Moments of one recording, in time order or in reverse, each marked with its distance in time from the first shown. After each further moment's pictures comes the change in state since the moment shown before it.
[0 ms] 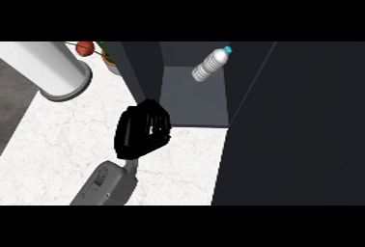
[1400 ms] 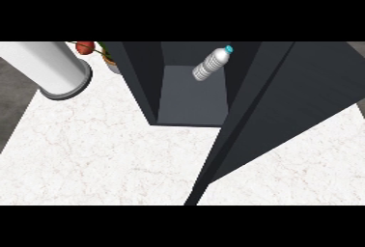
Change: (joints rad) left arm 0.937 0.372 -0.016 -0.833 0.047 -0.128 -0.123; right arm -0.523 0.321 0.083 0.094 0.061 0.105 0.483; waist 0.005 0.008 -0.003
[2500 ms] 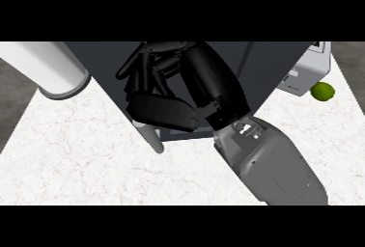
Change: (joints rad) left arm 0.246 0.096 0.288 0.020 0.175 -0.312 -0.113; right arm -0.501 0.187 -0.486 0.765 -0.262 0.143 -0.160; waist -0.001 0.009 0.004
